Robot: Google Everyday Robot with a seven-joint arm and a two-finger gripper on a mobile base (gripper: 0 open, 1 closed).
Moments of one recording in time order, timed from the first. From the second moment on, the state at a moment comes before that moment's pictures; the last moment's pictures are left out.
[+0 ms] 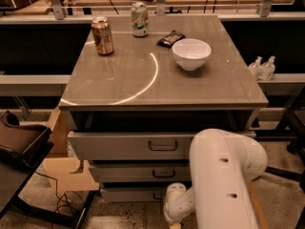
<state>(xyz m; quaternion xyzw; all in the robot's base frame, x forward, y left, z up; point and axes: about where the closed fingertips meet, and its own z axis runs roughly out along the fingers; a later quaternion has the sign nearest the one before) 0.445 -0.089 0.159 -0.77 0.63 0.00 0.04</state>
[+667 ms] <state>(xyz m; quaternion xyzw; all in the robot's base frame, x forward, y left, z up) 0.467 -0.077 0.140 -0.78 0.62 0.00 0.02</state>
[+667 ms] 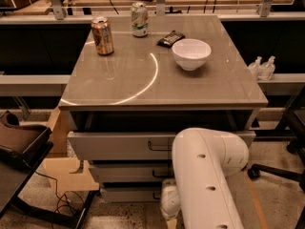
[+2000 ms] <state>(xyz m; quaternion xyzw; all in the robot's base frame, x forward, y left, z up) 0.466 -0.076 0.144 -0.78 0.62 0.00 0.01</state>
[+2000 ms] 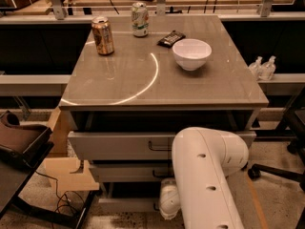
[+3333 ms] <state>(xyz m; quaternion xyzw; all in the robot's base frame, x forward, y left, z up) 0.460 -0.079 0.149 -0.78 0.63 -0.01 0.02</state>
